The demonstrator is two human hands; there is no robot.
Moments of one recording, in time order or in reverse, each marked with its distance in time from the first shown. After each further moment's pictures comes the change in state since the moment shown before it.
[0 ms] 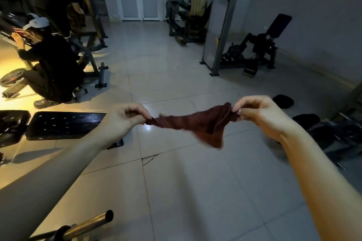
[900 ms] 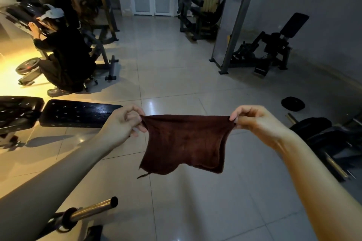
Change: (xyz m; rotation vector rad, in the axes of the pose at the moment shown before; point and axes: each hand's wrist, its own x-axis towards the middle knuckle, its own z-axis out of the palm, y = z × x) left_hand -0.035 -0.035 -0.001 -0.035 0.107 -0.221; right_hand -0.006 0.026 0.025 0.054 -0.108 0.104
